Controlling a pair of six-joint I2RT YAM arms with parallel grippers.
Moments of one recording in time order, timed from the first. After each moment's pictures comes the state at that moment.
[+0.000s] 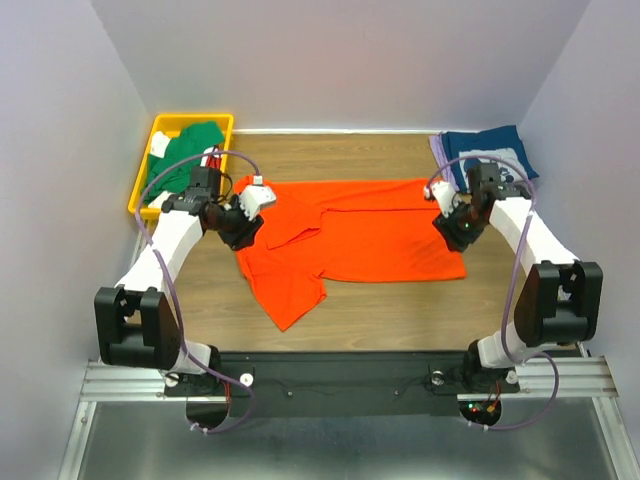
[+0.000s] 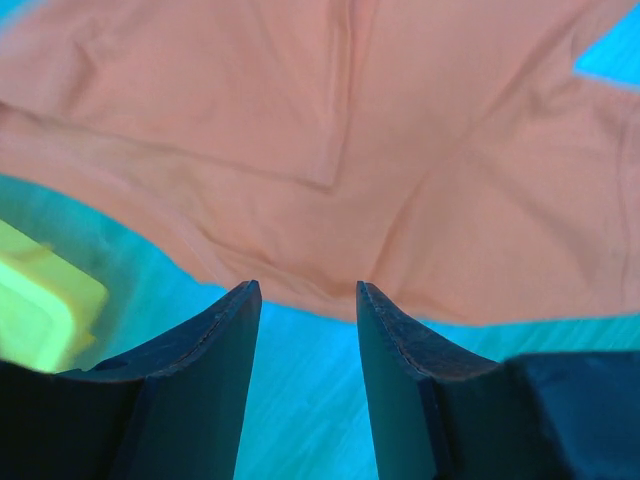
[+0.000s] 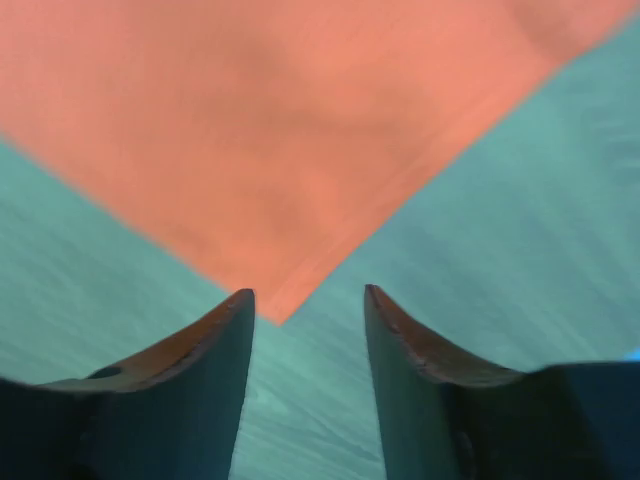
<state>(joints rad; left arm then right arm) -0.13 1.40 1.14 -0.76 0.48 0.78 0.01 1.53 1.23 -0.90 -0.22 -0.75</state>
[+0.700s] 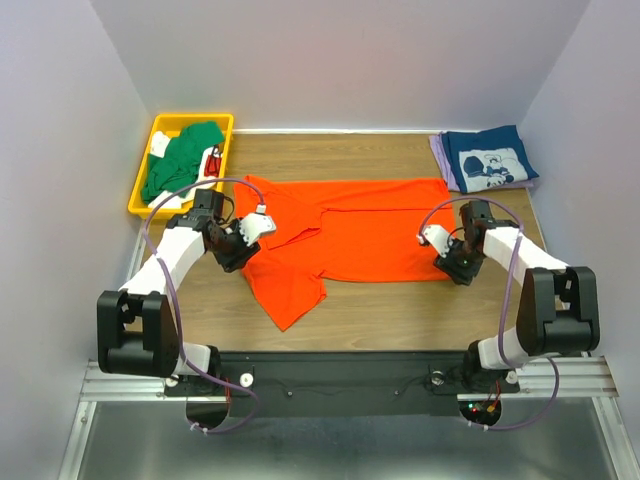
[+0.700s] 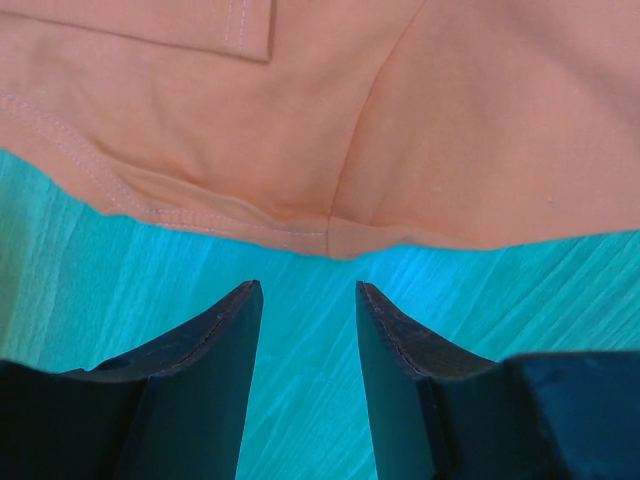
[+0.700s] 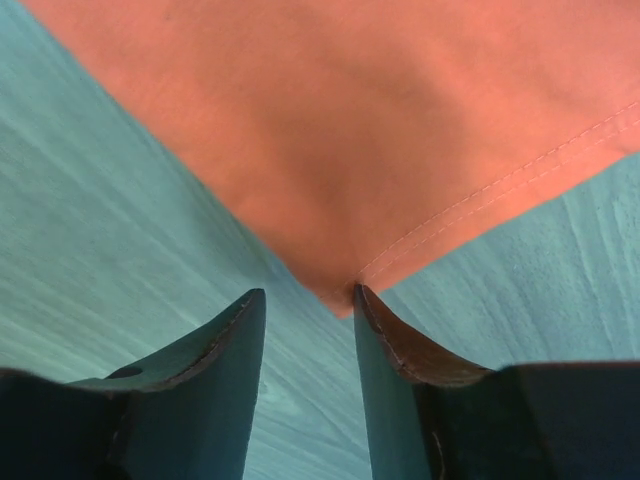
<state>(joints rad) -0.11 1.36 0.91 -0.74 0.36 0.92 0.01 1.45 0.83 -0.74 -0.14 -0.99</state>
